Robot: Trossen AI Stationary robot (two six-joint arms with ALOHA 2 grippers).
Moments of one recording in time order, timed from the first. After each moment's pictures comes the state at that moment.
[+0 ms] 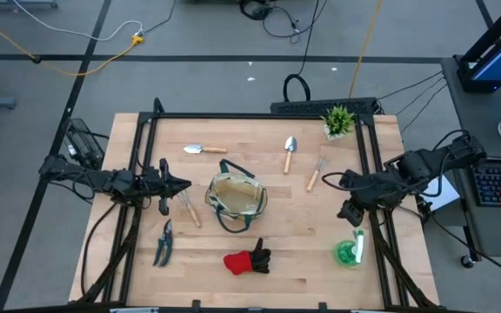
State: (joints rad) left arm -0.27 0.12 0.02 0.08 -0.39 -0.11; right arm 0.40 0.96 1.13 -1.18 -0.08 1.22
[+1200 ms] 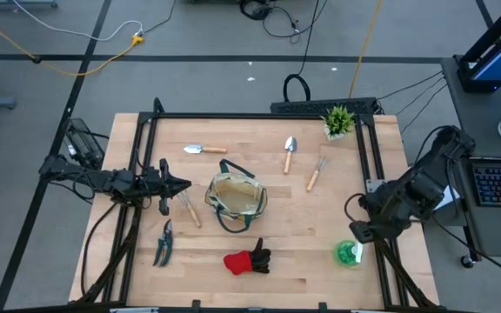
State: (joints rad) left arm -0.27 0.12 0.02 0.06 -0.39 -0.11; right arm 0.78 1.02 1.13 -1.23 -0.16 2.07
